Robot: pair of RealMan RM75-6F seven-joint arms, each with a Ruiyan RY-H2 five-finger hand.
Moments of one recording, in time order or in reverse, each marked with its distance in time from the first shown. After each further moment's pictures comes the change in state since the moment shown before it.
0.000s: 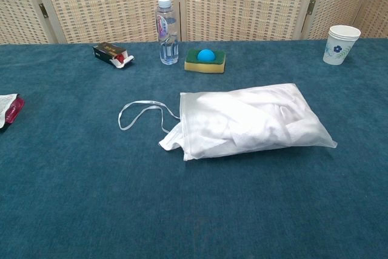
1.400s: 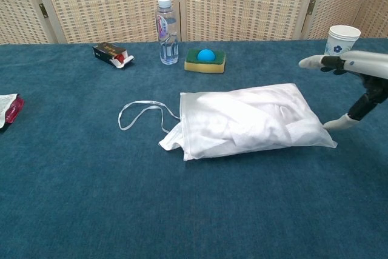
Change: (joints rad) left arm -0.009 -0.027 0.012 0.004 -0.008 -0.036 -0.016; right arm 0.430 -0.237 0.143 -0.041 0.450 -0.388 -0.355
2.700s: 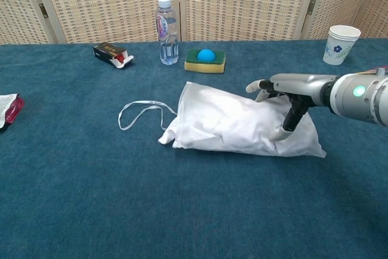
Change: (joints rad) left arm 0.010 -0.008 0.011 0.018 -0.008 -0.004 -0.033; right arm 0.311 -0.154 -0.041 0.138 0.369 -0.096 -0.201
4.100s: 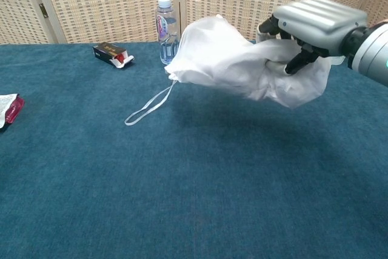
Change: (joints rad) left arm -0.099 0.073 -0.083 -0.160 0.034 -0.038 0.074; right arm -0.083 0.011 -0.046 0.096 -0.675 0.341 0.084
